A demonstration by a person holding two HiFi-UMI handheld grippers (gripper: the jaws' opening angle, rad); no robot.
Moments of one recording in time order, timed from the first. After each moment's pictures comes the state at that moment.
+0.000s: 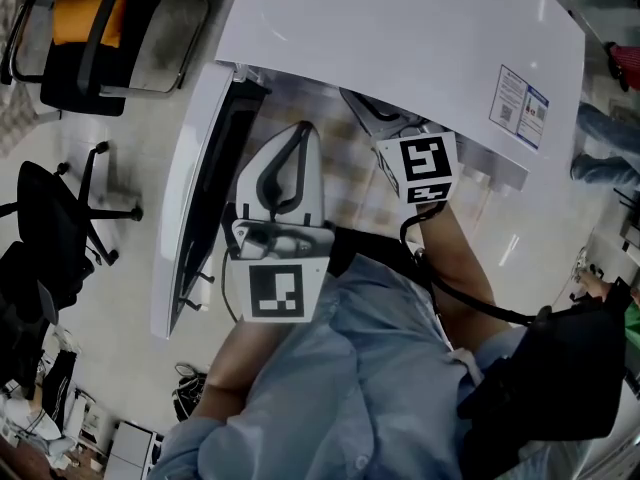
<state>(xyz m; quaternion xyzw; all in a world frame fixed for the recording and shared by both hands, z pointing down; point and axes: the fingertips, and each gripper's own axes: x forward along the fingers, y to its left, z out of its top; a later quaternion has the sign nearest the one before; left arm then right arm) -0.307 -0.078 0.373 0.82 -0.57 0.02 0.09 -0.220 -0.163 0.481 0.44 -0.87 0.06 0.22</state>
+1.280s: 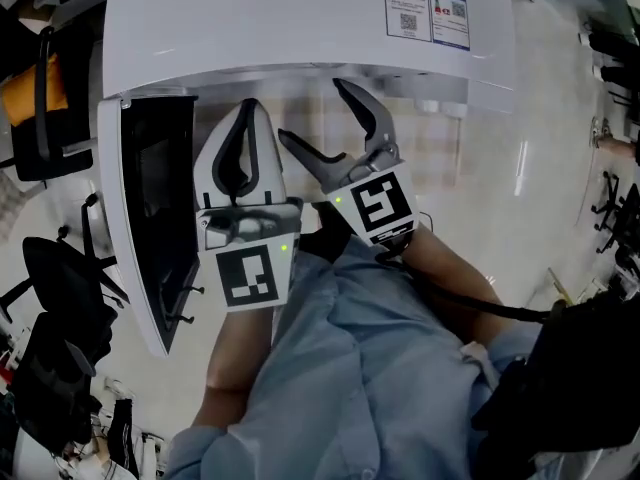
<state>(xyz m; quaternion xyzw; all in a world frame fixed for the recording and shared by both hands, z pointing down) -0.256 -0.078 0.371 0.86 -0.51 0.03 0.08 -0.207 -0.058 0.463 0.47 -0.85 0.14 0.18</state>
